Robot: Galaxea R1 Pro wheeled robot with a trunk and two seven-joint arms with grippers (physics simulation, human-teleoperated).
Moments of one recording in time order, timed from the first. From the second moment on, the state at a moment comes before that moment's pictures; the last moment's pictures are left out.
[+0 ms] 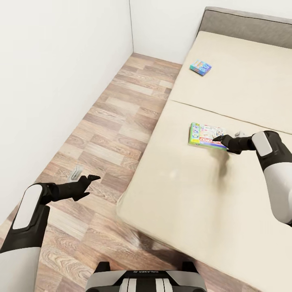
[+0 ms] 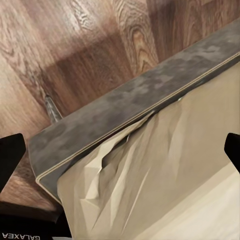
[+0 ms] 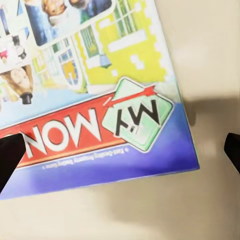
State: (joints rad) left arm -0.64 0.14 0.21 -1.41 1.49 1.01 0.74; right arm -1.35 -0.33 -0.14 -0.56 -0.55 0.89 0.00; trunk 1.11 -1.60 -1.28
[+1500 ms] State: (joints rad) left arm -0.64 0.13 0.20 -1.41 1.49 1.01 0.74; right arm -1.36 -0.43 -0.14 -0.56 -0.55 0.76 0.00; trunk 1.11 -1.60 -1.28
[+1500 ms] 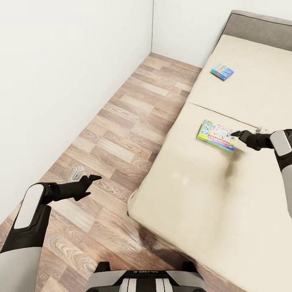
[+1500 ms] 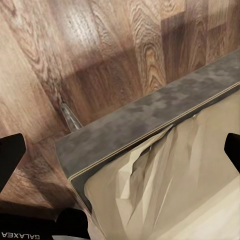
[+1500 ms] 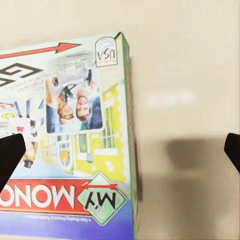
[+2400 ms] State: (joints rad) left arm -0.64 0.13 0.18 -1.41 1.49 1.01 0.74; right arm -1.35 -0.44 -0.13 -0.55 -0.56 0.76 0.00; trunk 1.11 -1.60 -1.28
